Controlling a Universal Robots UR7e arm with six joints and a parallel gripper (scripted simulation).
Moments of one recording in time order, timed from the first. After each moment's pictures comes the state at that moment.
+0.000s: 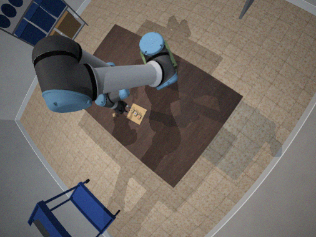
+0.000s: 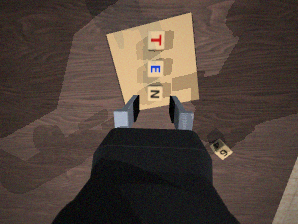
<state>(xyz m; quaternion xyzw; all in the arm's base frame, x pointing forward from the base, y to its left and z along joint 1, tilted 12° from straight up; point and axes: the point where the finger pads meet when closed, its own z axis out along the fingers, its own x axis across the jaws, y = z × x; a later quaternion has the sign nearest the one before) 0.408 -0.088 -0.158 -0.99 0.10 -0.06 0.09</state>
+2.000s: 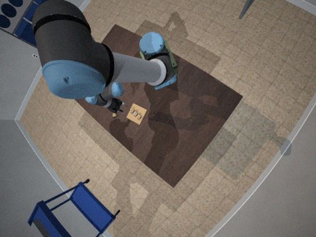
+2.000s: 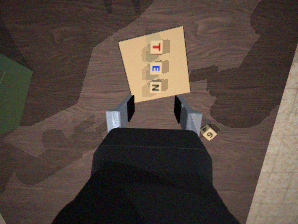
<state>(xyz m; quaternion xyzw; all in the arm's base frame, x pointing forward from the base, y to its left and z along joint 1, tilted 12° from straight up) 0.398 -0.100 -0.087 -0.99 0.10 -0.06 0.09</state>
